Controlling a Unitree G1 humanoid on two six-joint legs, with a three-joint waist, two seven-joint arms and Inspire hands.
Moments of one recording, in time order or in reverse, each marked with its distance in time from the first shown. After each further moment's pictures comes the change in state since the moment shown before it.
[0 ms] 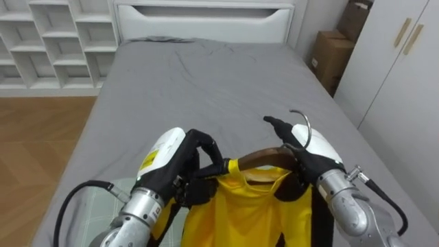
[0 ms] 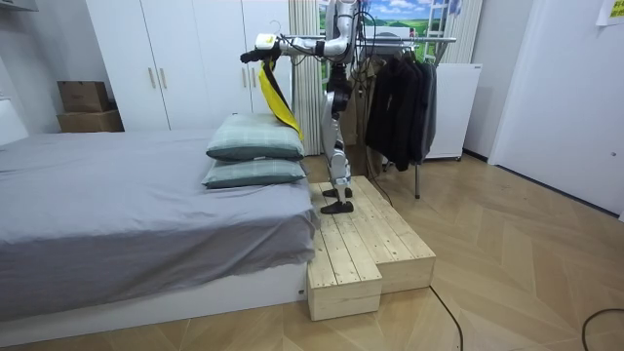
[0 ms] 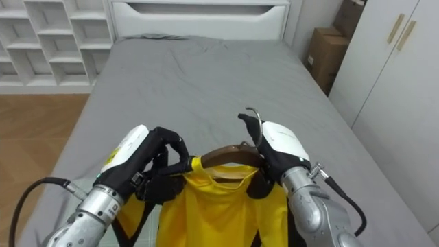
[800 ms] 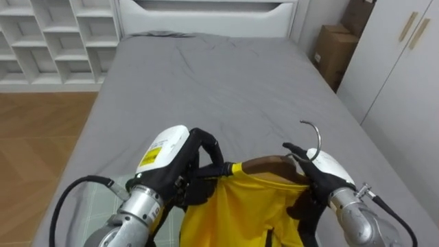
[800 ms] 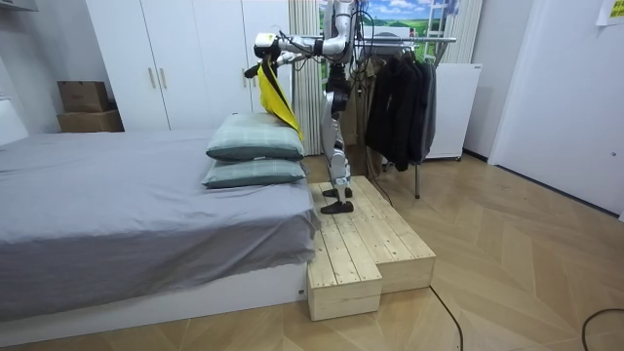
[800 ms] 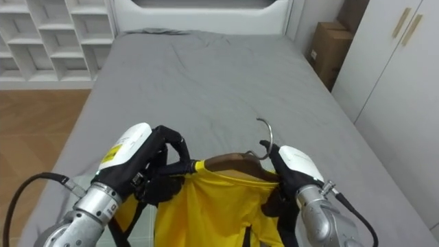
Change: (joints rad) left arm 0.000 0.033 -0.013 -0.051 0.069 -0.001 -0.021; right arm -0.032 -0.027 -0.012 0.261 0.004 -0.035 -0.042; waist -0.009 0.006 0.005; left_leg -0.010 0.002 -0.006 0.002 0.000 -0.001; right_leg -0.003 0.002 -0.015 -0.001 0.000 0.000
